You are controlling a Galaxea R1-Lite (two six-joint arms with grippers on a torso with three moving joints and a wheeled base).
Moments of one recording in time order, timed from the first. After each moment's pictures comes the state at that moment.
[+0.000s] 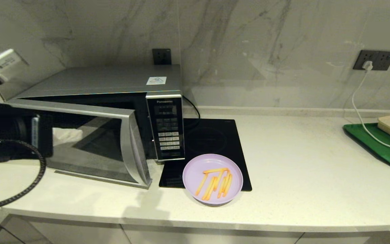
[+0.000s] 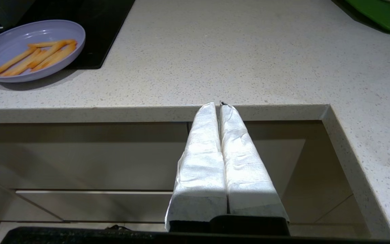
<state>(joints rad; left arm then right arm) -0.41 1.24 -1.20 0.49 0.09 -0.24 0.00 0.00 -0.07 0.17 -0.05 0.09</state>
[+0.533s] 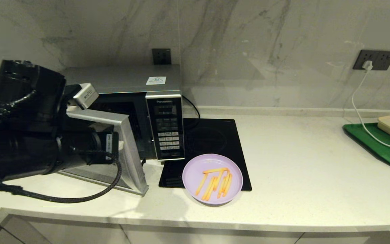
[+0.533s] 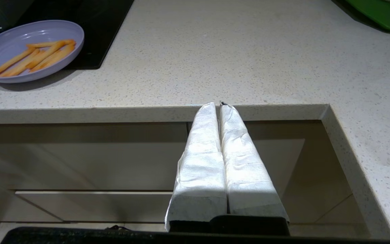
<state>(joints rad) -0.52 1.43 -1.08 0.24 0.23 -0.30 0.00 0.00 -0.07 0.17 -0.05 0.09</state>
